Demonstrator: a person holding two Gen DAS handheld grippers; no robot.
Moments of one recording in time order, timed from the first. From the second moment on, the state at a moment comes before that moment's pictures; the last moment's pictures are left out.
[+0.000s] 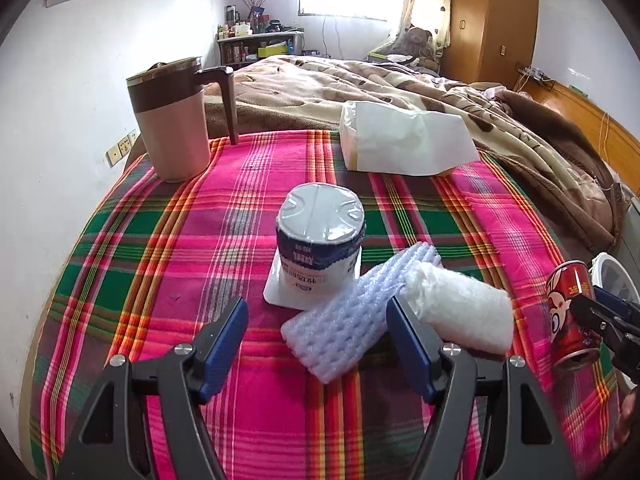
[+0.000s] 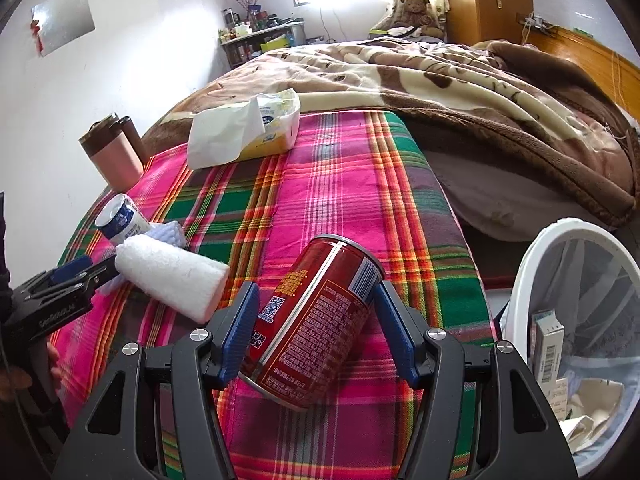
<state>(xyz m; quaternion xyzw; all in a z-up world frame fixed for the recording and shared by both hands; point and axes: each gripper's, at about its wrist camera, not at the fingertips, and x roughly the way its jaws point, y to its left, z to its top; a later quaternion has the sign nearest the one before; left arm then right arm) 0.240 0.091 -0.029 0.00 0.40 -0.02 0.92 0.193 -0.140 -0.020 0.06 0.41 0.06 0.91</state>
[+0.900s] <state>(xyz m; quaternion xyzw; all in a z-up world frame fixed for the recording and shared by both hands) 0.269 0.056 -0.044 0.03 0.43 -0.10 0.90 0.191 -0.139 -0.027 0.03 0.44 0.07 0.89</state>
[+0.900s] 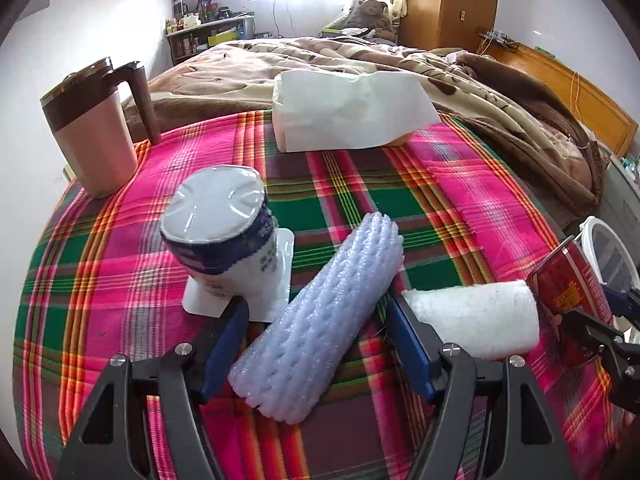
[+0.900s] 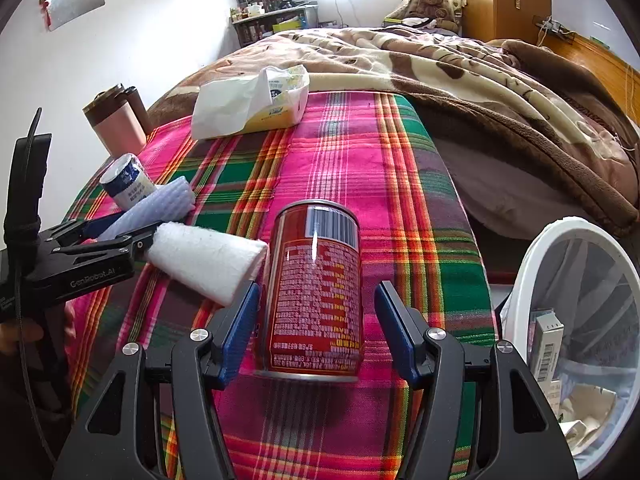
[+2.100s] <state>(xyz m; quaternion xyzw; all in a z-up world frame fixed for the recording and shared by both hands) 0.196 0.046 -0.005 -0.02 0.38 -0.11 0.92 0.165 -0.152 -0.011 0.07 0.39 0.09 0.91</state>
